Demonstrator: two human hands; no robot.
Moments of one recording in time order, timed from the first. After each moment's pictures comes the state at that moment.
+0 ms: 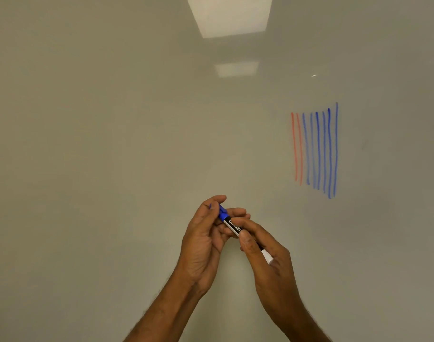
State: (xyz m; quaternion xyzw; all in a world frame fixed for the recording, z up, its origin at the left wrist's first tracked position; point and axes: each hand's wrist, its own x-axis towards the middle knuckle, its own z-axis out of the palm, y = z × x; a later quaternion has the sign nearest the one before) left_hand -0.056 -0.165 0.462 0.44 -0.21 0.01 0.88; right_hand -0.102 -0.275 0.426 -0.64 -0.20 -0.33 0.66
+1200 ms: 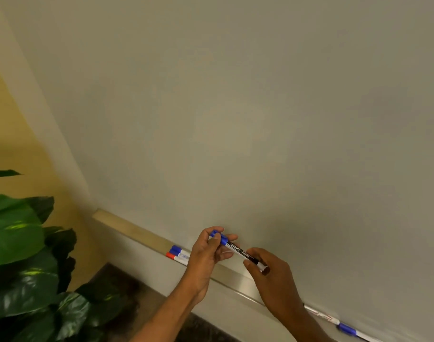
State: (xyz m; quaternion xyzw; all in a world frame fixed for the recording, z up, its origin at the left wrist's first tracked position) left_hand -0.038 0.050 0.174 0.62 0.10 0.01 0.78; right_hand -0.050 -0.123 0.169 -0.85 -0.09 -0.04 0.52
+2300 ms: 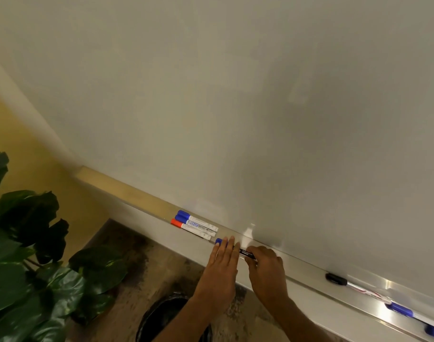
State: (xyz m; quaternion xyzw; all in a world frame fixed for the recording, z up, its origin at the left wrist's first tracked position) left_hand -0.007 0.091 -0.089 0.98 -0.12 -0.07 0.15; right_hand 0.017 -0.057 -0.065 -0.96 -0.02 0.02 0.26
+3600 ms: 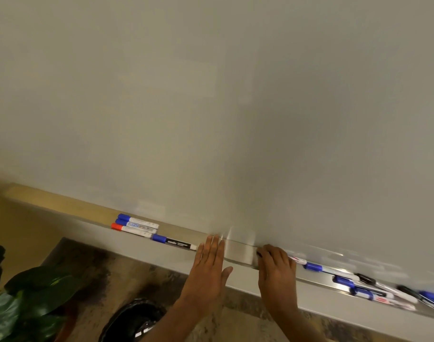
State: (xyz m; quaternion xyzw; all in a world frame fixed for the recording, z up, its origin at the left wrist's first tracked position) left_hand -0.035 -0.032 -0.048 0.98 -0.14 -0.07 0.13; right_hand -0.051 -0.233 -0.054 -0.97 0.02 -0.17 0.16
